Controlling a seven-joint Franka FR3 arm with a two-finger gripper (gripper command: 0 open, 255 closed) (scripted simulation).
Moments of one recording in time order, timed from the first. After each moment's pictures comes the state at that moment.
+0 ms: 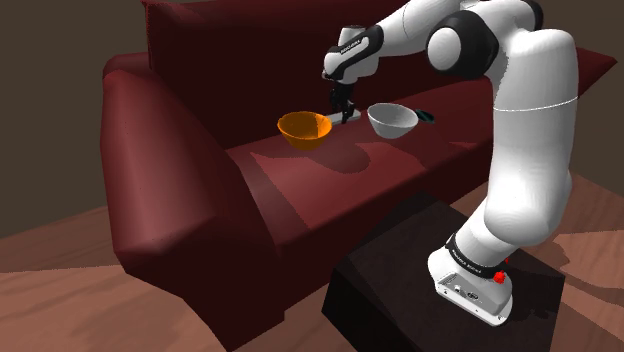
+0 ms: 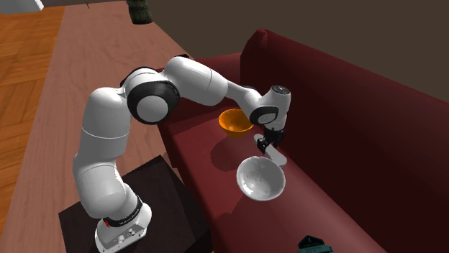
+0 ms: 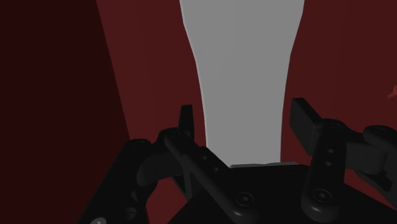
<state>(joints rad) -0.02 0.52 -0.32 -1.71 0.16 2.24 -1.72</state>
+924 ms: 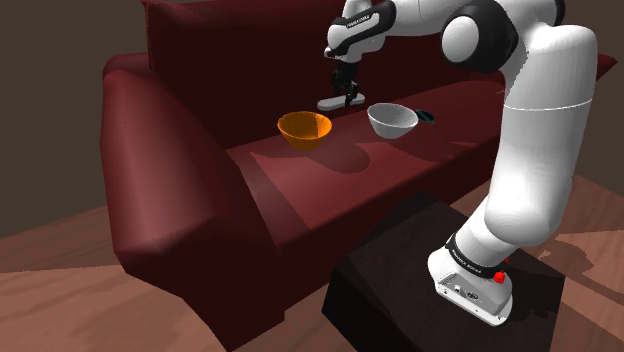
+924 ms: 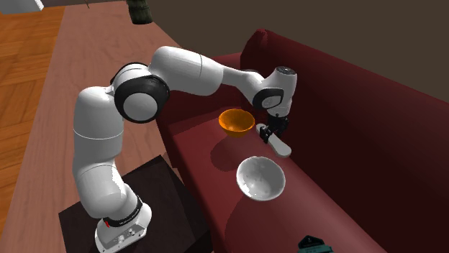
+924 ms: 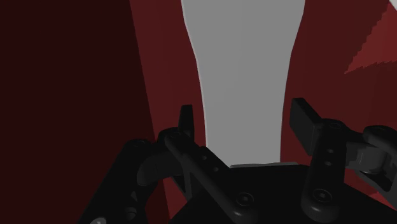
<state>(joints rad) -0.01 0.44 -0.34 -1.64 0.13 2.08 -1.70</state>
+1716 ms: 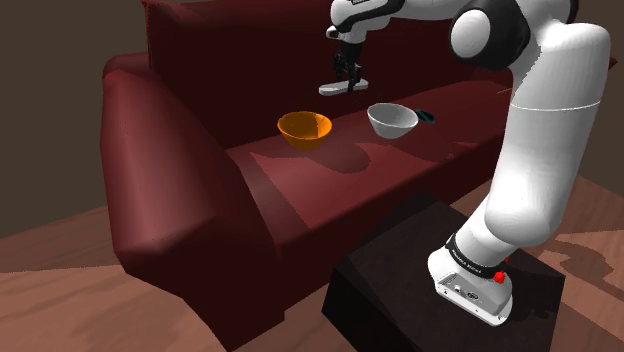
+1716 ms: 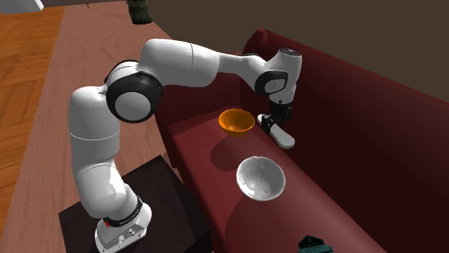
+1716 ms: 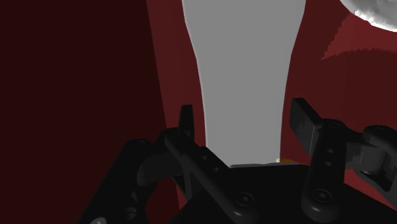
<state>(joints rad) -0.01 0.39 -0.34 -1.55 0.11 1.94 -1.69</state>
